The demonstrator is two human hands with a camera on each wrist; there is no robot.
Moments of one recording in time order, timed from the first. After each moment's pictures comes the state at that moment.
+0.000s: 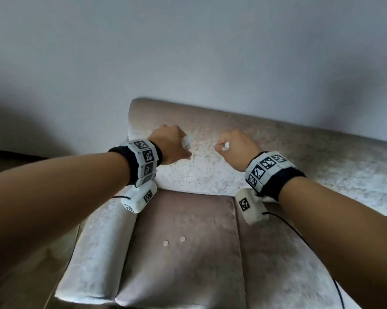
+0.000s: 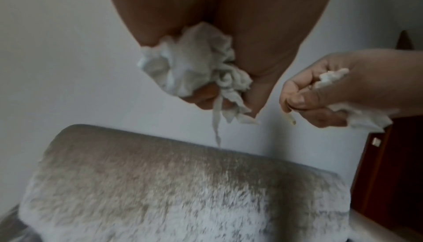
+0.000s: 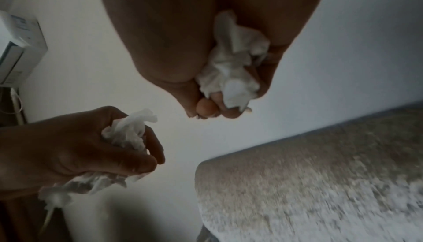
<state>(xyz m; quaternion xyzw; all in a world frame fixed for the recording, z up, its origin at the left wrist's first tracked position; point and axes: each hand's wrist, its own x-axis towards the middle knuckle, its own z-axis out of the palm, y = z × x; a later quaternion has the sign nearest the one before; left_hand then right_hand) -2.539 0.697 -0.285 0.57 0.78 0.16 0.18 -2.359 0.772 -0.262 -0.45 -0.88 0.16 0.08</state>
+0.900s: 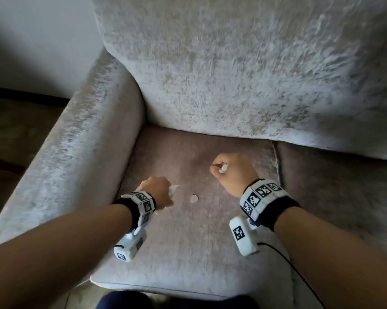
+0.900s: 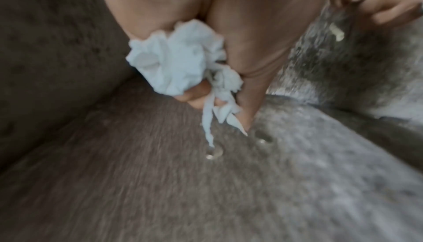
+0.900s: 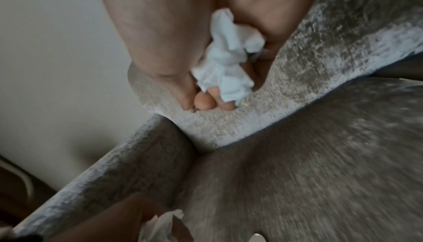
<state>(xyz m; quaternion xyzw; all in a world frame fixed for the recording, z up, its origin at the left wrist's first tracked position) -2.499 0.687 -0.796 0.43 0.84 -0.06 0.33 -2.324 0.803 -0.728 -0.43 -0.84 0.32 0.06</state>
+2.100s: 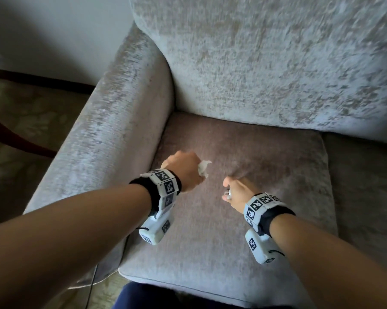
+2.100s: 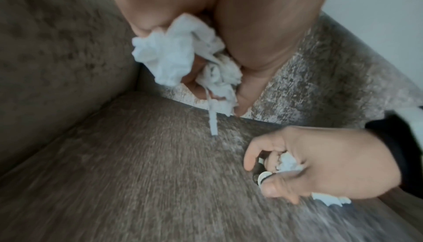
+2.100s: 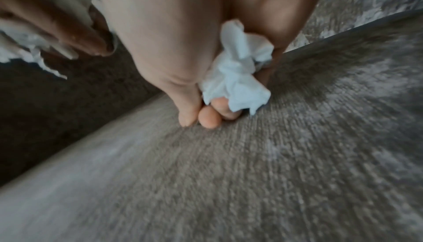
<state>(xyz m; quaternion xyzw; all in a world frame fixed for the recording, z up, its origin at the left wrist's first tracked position) -2.538 0.693 -0.811 0.48 0.83 0.01 0.28 -2.365 0.768 -0.860 -0.39 -0.86 0.27 -0.20</state>
